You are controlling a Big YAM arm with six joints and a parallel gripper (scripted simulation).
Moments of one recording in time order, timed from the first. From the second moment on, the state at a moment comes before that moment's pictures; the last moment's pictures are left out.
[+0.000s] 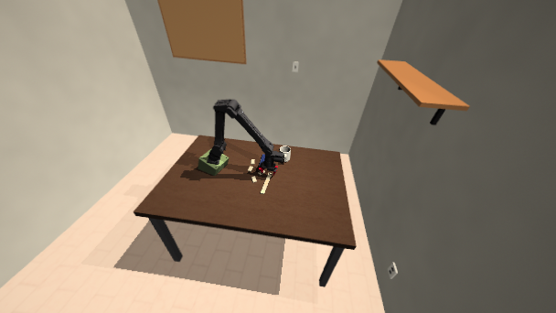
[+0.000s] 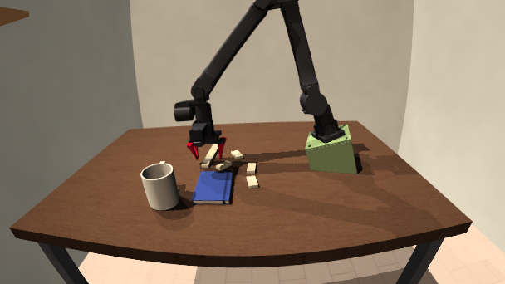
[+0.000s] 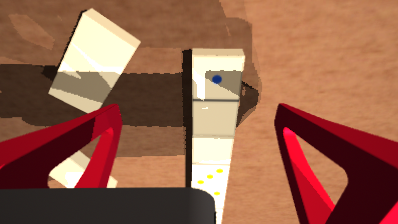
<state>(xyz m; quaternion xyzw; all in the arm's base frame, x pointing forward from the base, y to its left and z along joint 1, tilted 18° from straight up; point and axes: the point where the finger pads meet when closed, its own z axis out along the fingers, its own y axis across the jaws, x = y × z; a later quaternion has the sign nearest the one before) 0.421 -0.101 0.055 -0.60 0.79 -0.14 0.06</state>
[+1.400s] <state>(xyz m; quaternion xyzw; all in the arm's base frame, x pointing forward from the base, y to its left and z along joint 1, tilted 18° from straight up) 0.421 -0.101 0.060 -0.60 0.79 -0.14 0.06</state>
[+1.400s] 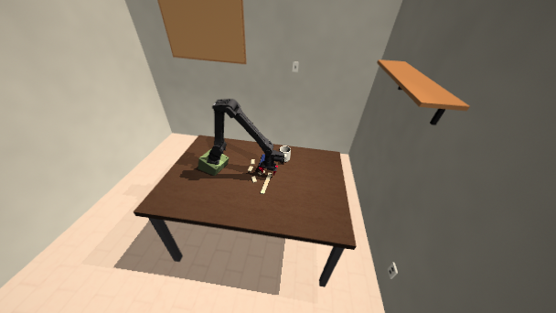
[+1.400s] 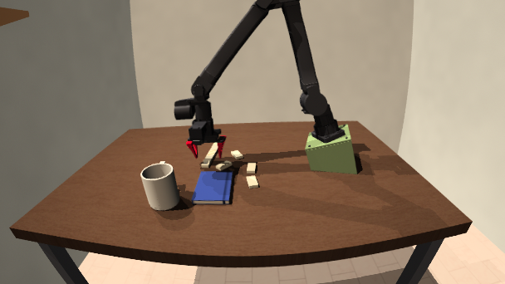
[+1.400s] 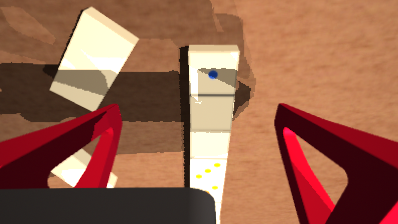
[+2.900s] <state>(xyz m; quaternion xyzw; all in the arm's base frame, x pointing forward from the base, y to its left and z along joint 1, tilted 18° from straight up) 0.429 -0.100 0.067 -0.60 0.79 -0.14 0.07</state>
